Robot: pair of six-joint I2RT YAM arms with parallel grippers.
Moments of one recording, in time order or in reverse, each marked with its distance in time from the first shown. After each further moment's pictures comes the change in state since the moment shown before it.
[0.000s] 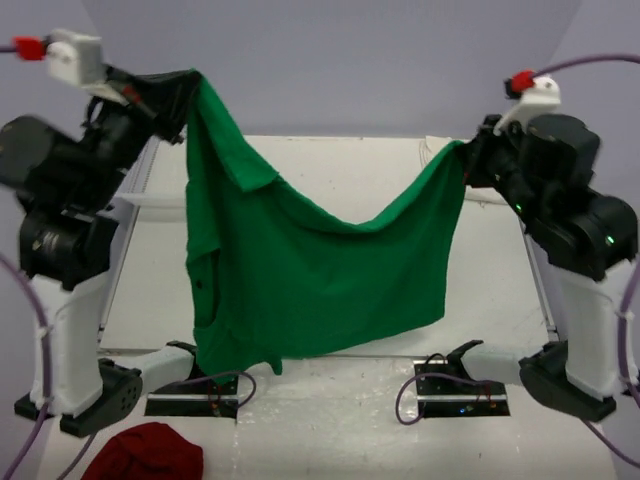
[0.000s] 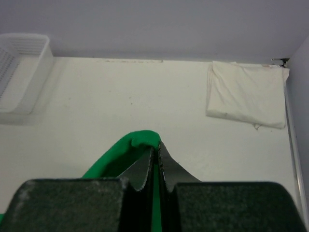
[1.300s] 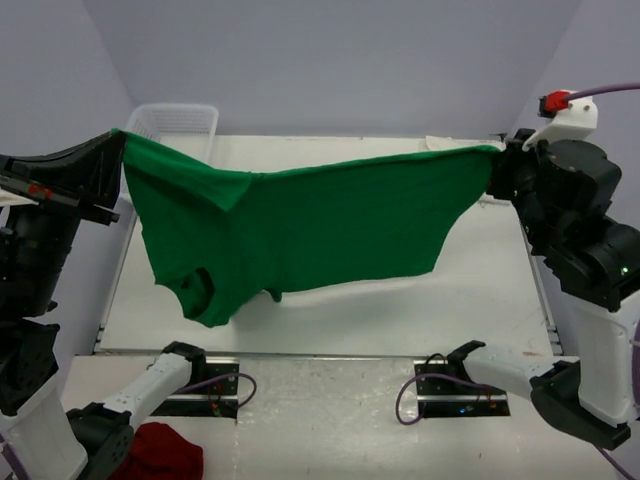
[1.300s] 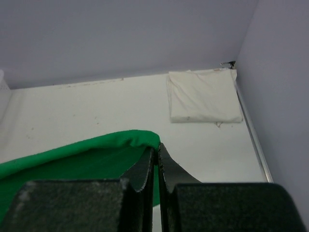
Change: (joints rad) left arm 0.027 -0.251 -0.071 -0.171 -0.151 0.024; right arm 0.000 -0.071 -0.163 0.076 0.241 -0.008
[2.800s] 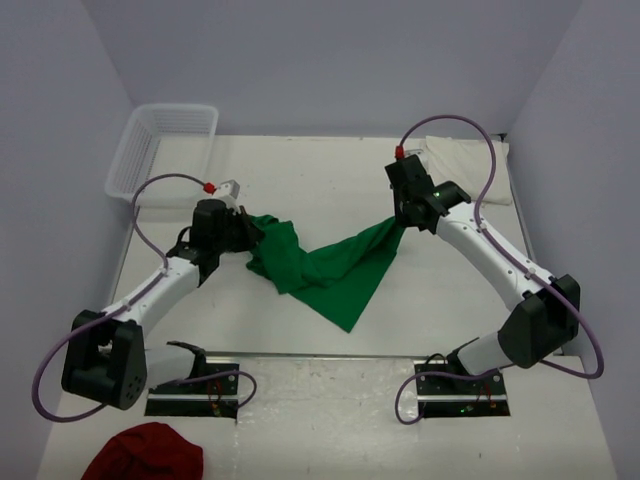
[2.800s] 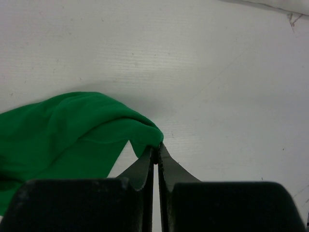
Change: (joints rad) left arm -0.001 0.370 -1.294 0.642 0.113 -0.283; right arm 0.012 0.338 -0.600 0.227 -0.122 0.111
